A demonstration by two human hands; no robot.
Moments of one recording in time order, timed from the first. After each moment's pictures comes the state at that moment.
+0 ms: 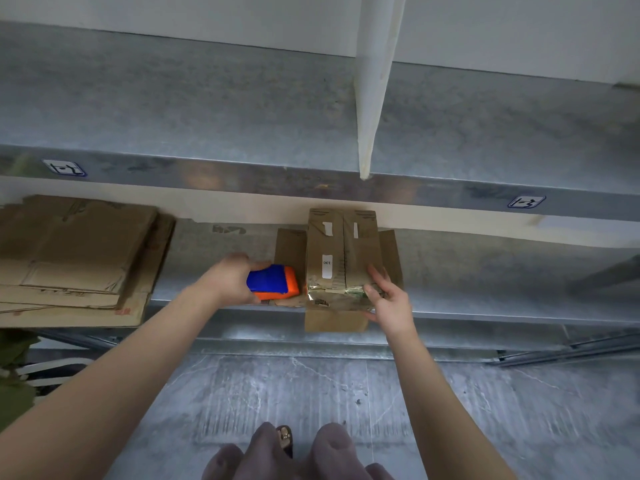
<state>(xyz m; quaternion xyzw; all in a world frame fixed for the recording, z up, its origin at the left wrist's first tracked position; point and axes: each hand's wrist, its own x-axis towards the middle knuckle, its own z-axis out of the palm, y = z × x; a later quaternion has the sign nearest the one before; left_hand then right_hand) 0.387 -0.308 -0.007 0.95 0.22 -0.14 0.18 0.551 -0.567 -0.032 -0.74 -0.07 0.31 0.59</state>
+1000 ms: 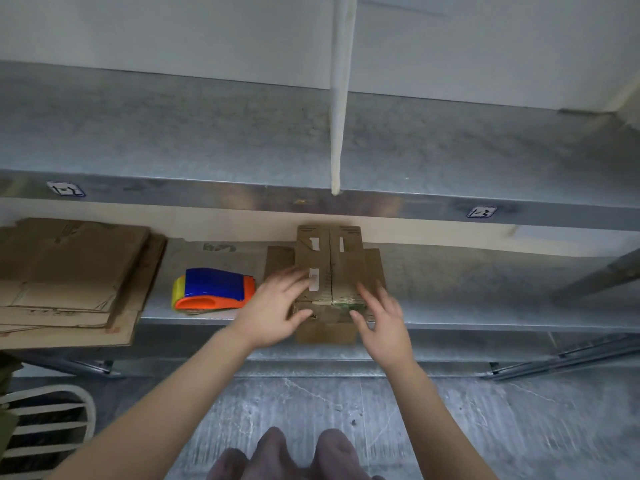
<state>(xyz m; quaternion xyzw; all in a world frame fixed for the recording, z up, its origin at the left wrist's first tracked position) 0.408 -0.397 0.005 0.97 0.10 0.03 0.20 0.546 -0.603 -0.031 -0.88 -0.33 0.13 0.30</state>
